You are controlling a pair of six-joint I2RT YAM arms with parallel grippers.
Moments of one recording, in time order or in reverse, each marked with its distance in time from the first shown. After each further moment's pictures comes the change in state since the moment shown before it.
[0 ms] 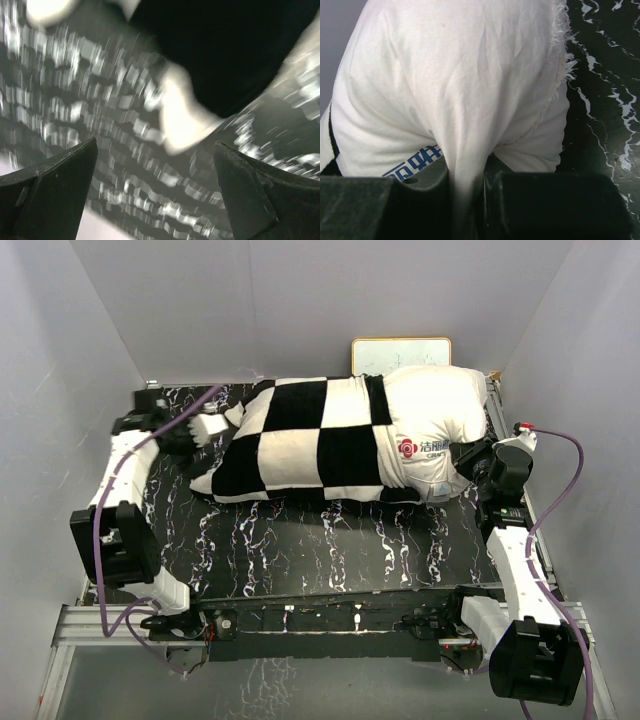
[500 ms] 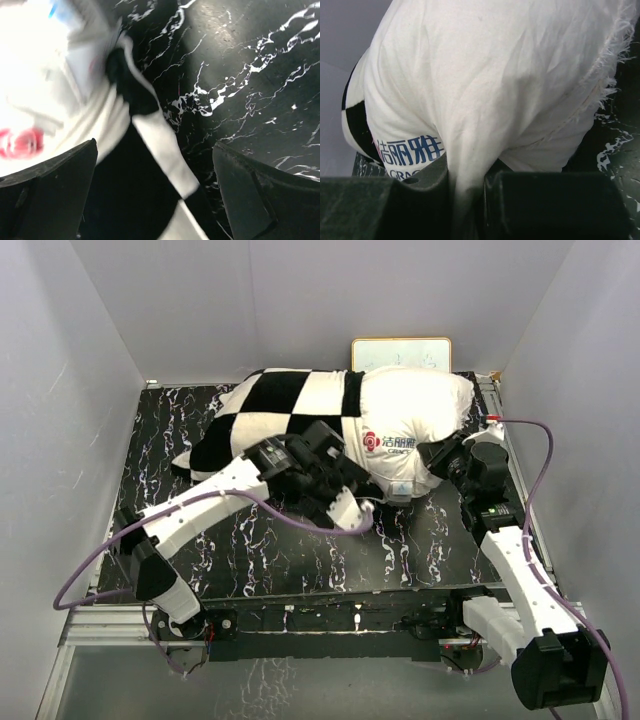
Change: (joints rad) left arm -1.126 -0.011 0.261 -0.124 -0.135 0.123; right arm 0.229 -0.032 0.055 -0.075 0.014 0.003
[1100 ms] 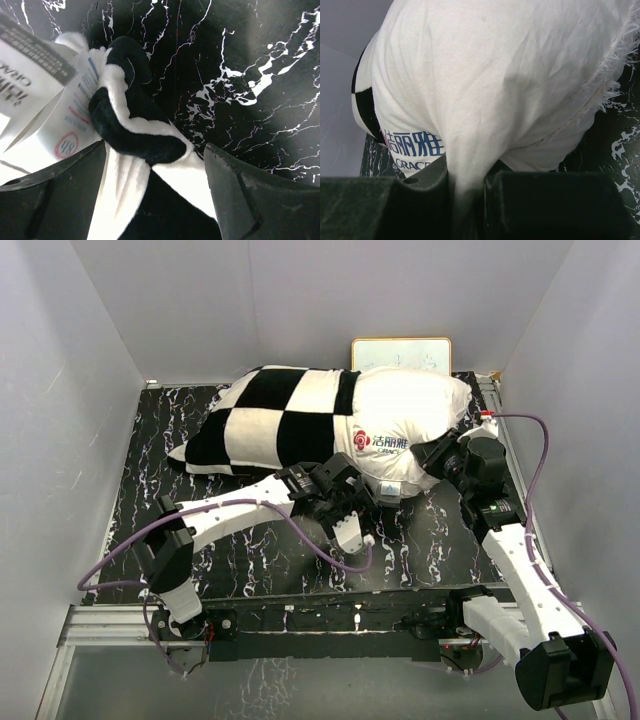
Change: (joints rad) left arm -0.119 0.087 -0.251 0.317 -0.241 0.347; right arm 0.071 0.000 0.072 -0.109 -0.011 0.018
